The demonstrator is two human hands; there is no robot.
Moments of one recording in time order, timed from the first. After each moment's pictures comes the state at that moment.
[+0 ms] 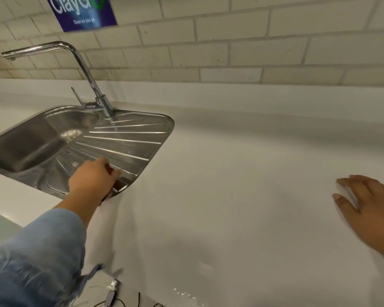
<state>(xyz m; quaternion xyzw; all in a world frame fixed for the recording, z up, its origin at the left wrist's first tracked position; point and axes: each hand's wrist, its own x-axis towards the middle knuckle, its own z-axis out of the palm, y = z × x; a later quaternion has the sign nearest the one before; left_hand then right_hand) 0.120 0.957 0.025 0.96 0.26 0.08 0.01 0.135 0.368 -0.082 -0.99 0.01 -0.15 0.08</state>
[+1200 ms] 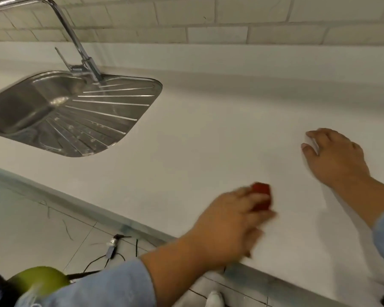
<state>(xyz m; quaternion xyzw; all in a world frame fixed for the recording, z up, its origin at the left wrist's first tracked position) -0.037 0.666 -0.023 0.92 -0.36 0.03 0.18 0.106 0.401 -0.030 -0.99 0.02 -0.07 0.10</state>
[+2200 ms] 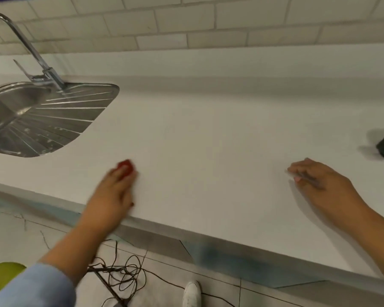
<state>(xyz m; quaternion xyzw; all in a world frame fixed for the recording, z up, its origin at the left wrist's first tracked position) -0.070 0.714 -0.013 0.99 0.01 0.05 0.14 -0.050 0.275 -0.020 -0.93 -0.02 -0.03 0.38</state>
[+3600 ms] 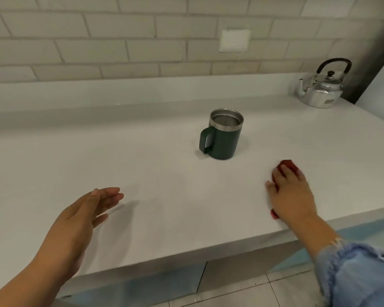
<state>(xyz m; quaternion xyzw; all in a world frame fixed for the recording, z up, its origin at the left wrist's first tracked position) -0.081 0.467 0.020 0.76 -0.02 -0.08 0.64 -0.156 0.054 -0.018 -0.95 0.30 -0.05 0.02</state>
